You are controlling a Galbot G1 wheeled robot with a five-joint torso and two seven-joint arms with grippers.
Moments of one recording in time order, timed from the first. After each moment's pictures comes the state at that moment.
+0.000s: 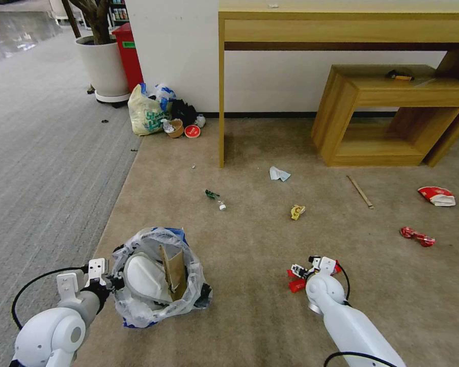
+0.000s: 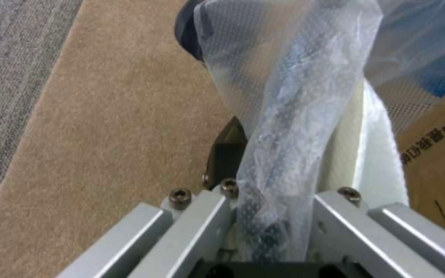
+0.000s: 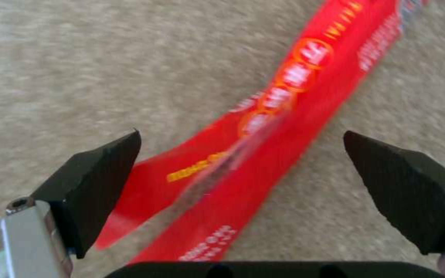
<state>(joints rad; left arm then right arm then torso) 1.51 -1.20 -0.76 -2.06 -0.61 0.74 -0.09 -0.94 1.25 0.20 1.22 0.99 -0.40 0.68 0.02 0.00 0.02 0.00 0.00</state>
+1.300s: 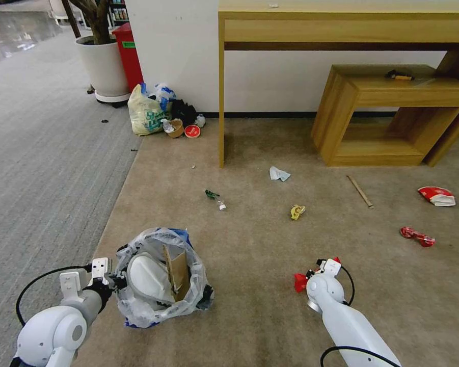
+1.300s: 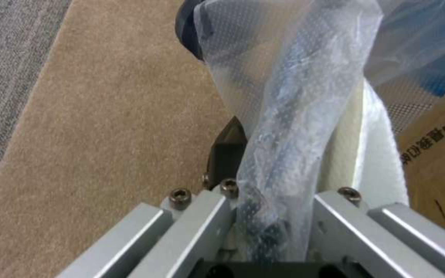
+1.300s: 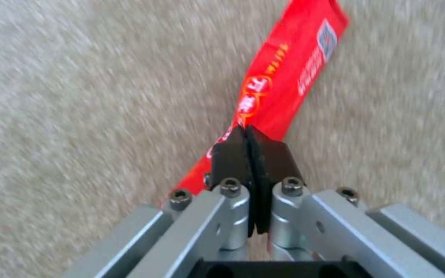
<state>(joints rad) 1.51 -1.19 -0.75 -2.06 -0.61 0.74 -0.07 -0.96 1.25 0.24 1.24 0.90 -0.32 0.69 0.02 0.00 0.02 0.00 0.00</state>
